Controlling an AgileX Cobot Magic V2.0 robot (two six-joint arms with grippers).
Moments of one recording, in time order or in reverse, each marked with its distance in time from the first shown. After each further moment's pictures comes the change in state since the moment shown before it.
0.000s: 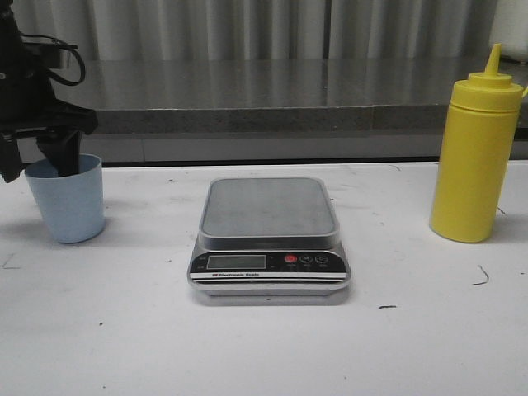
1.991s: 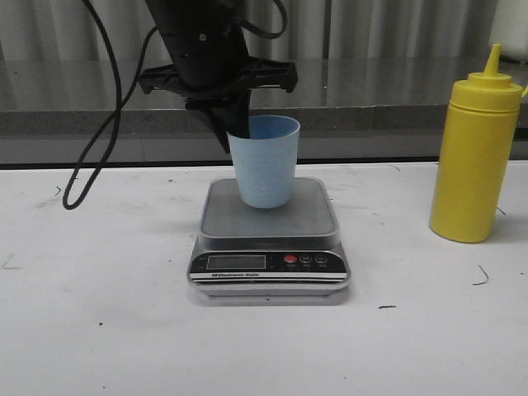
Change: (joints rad) left arm -0.411 0.087 -0.262 -0.074 0.003 -0.140; right arm 0.000 0.000 0.000 0.000 0.005 0.000
